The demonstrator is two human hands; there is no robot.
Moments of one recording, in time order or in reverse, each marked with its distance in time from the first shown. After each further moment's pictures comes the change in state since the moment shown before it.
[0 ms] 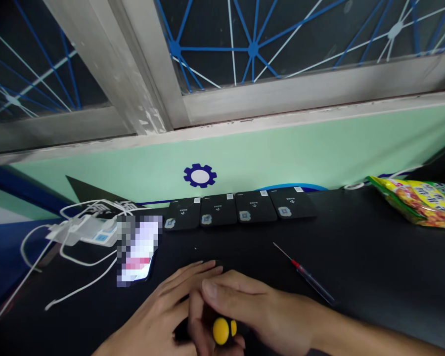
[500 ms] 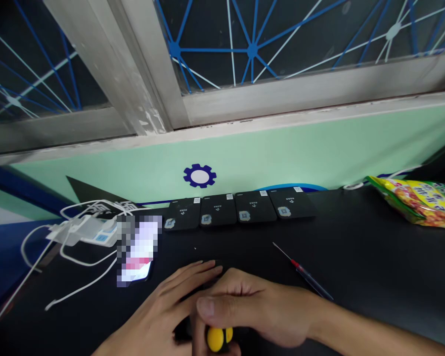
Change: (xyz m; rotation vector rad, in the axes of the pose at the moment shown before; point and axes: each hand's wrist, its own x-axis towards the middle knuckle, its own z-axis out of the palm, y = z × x) left_hand 0.001 0.000 0.000 0.006 0.048 -0.015; right_hand 0.002 0.005 -0.006 -0.064 -0.072 0.018
